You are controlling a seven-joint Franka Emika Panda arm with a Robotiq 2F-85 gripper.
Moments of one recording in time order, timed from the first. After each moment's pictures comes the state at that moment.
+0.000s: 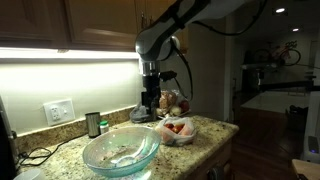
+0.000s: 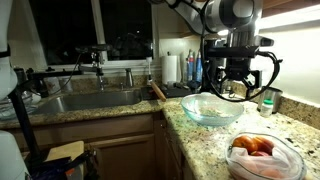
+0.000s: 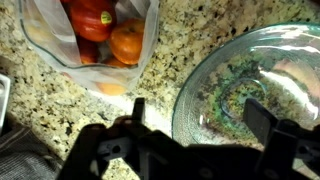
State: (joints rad) arm -0.12 0.40 0.00 -1.64 -0.02 2.08 -0.28
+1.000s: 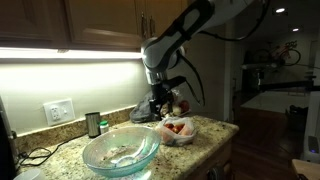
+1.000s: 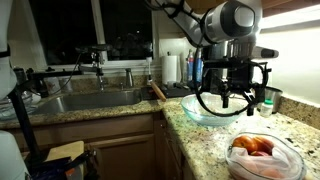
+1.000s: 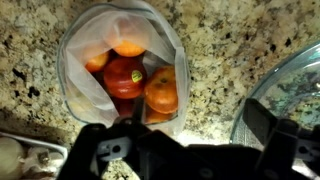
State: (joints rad) arm -0.10 0.40 -0.05 -1.72 -0.14 2.08 0.05
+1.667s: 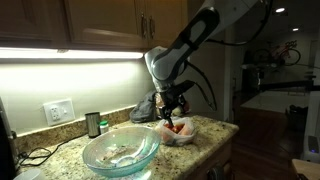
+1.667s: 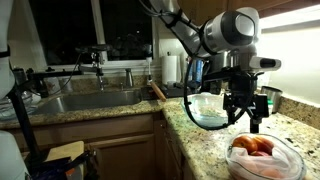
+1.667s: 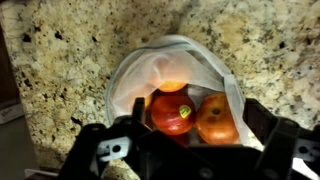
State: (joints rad) arm -0.06 0.40 -0.13 -1.81 -0.27 2.08 0.34
